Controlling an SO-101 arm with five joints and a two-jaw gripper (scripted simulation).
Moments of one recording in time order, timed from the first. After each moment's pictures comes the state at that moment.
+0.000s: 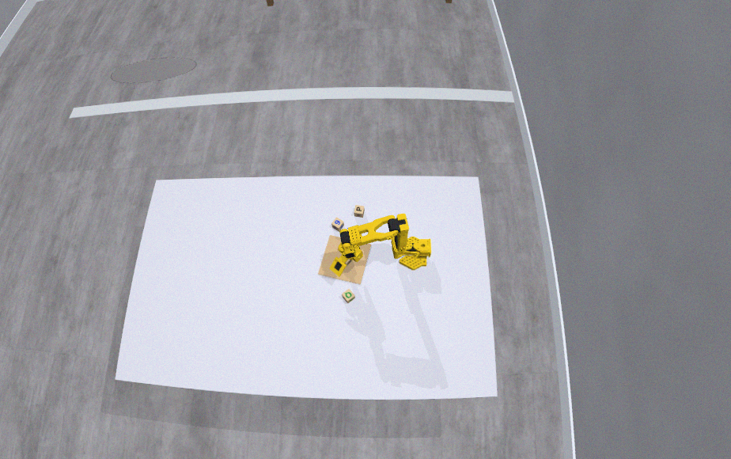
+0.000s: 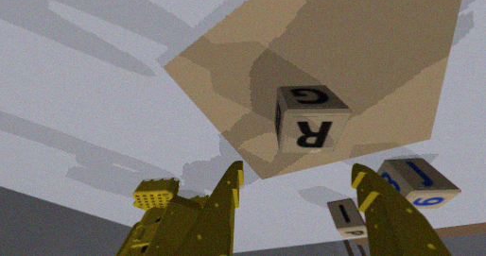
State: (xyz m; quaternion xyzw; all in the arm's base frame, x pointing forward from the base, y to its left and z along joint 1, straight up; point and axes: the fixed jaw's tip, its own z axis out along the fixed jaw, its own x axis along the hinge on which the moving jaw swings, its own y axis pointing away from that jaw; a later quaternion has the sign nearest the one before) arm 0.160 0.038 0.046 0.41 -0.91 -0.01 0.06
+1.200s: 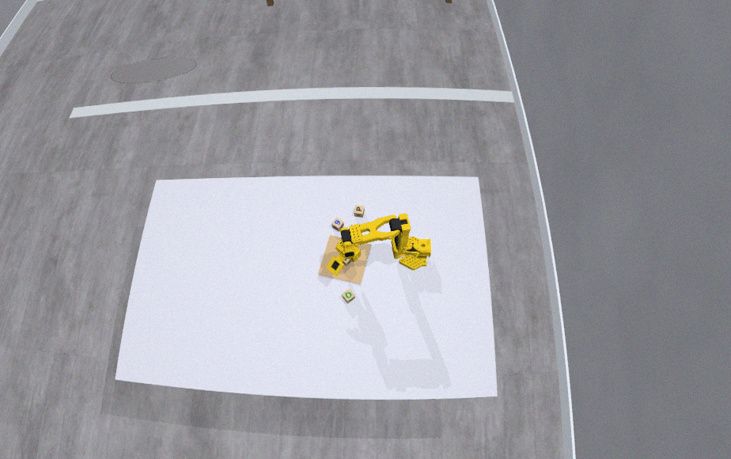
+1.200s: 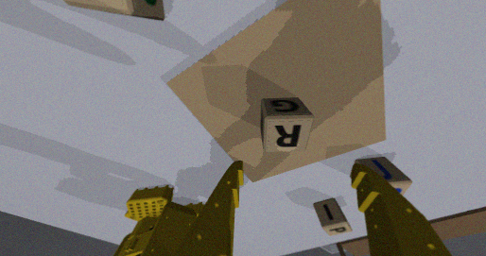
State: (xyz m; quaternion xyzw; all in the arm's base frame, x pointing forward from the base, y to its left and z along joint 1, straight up) arm 0.172 0.042 0.058 0.42 -0.91 0.00 0.01
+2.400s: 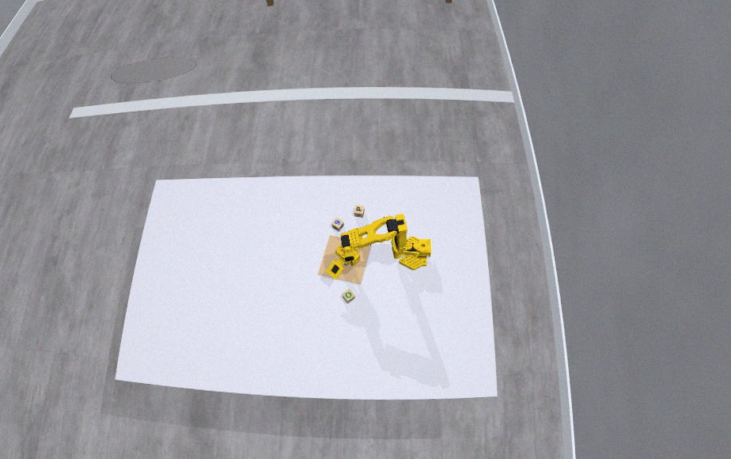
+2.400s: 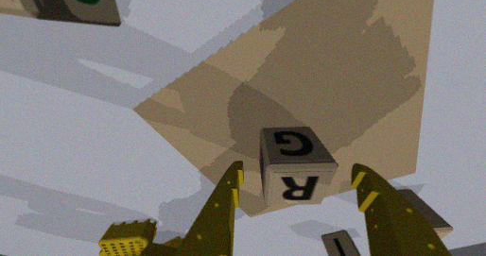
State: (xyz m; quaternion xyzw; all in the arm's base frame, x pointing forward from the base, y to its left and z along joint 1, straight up) arm 0.177 0.043 0.024 0.42 -0.91 0.00 0.00
